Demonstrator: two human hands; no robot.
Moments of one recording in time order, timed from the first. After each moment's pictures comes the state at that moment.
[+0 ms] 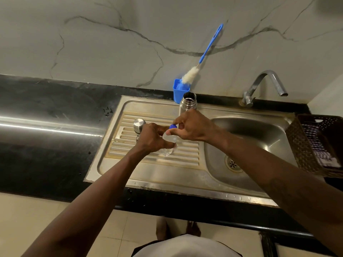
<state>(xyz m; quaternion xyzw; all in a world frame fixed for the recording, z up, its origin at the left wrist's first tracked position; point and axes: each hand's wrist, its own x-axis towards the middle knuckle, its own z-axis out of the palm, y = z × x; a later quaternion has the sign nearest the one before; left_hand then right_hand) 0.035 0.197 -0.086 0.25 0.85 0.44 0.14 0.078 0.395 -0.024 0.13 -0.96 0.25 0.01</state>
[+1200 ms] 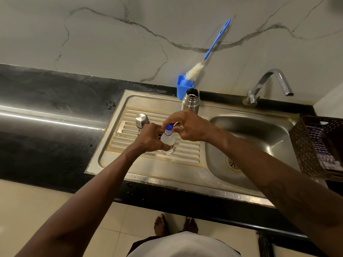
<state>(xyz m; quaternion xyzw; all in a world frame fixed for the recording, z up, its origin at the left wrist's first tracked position) 0.033 0.181 -0.106 0.27 0.86 0.40 0.16 0.082 0.382 -0.026 0.19 -0.93 0.32 -0.04</state>
